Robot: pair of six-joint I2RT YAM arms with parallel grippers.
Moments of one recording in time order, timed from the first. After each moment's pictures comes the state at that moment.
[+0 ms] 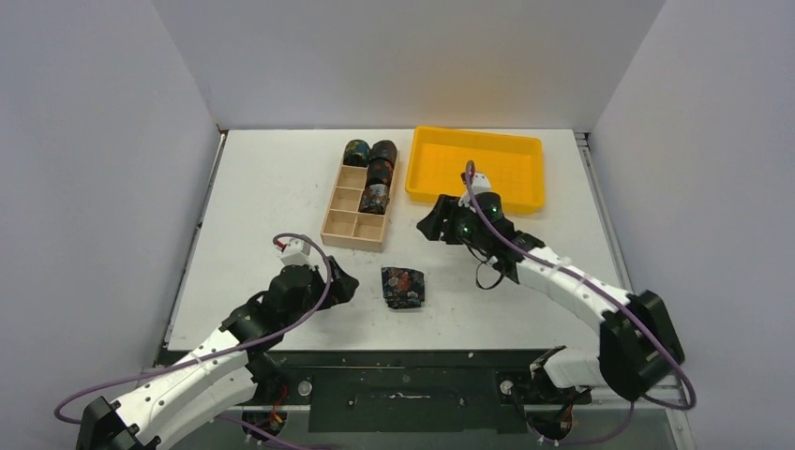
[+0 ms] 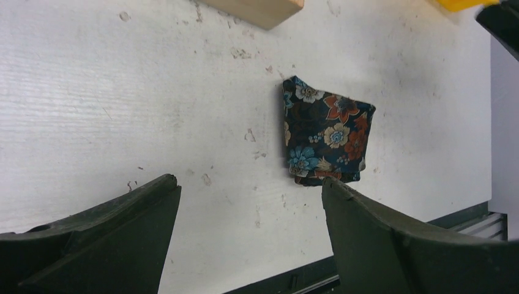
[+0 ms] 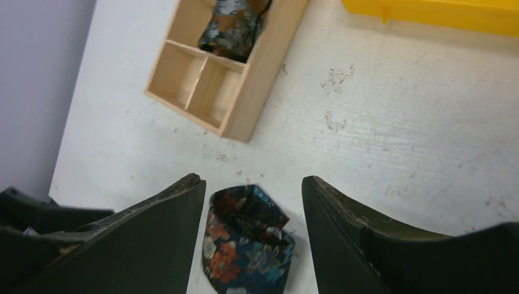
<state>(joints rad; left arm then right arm) -0.73 0.66 0.37 -0.29 -0.22 -0.85 0.54 1.43 0.86 0.03 -0.14 0.59</state>
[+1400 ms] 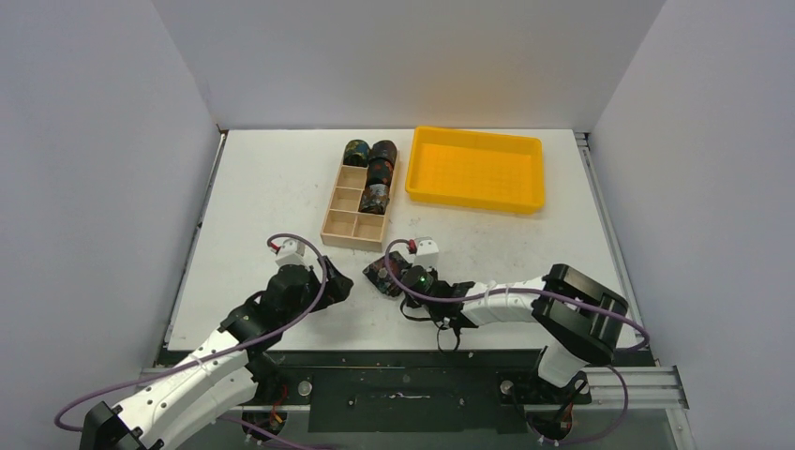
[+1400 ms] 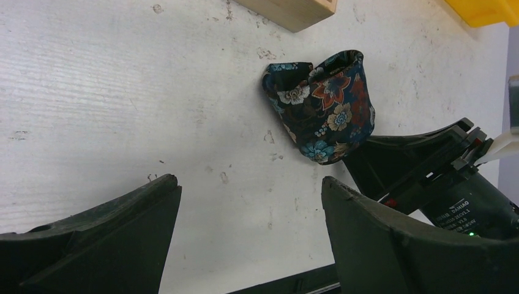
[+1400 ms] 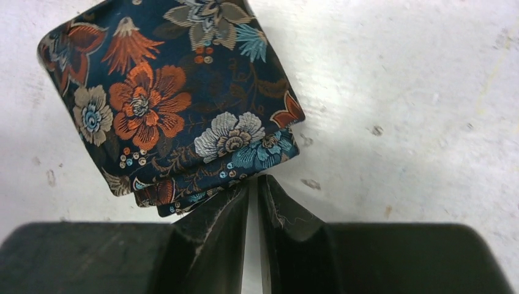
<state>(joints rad) -0.68 0.65 0.38 -0.33 -0.23 -0.88 1.05 1.60 0.65 0.15 0.44 0.68</state>
